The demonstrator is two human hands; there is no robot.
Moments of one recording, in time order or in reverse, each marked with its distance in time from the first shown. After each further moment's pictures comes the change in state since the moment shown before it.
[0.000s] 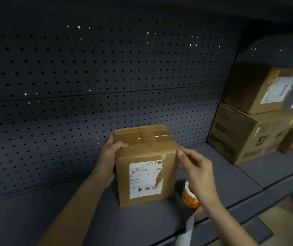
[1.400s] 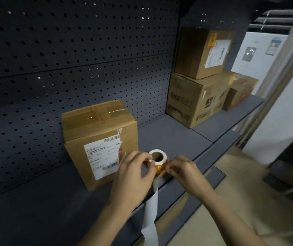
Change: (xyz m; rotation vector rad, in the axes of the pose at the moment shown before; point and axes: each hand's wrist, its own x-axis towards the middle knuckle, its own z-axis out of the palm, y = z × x) left_hand -0.082 -0.092 0.096 0.859 -0.296 0.579; right_hand -0.056 0.081 -0.121 -0.895 -0.299 -0.077
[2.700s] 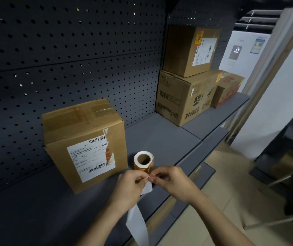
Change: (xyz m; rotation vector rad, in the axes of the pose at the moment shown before) left_hand -0.003 -0.030 0.041 -0.175 -0.375 -0.230; right_hand -0.010 -0.026 -0.002 0.321 -0.172 0.107
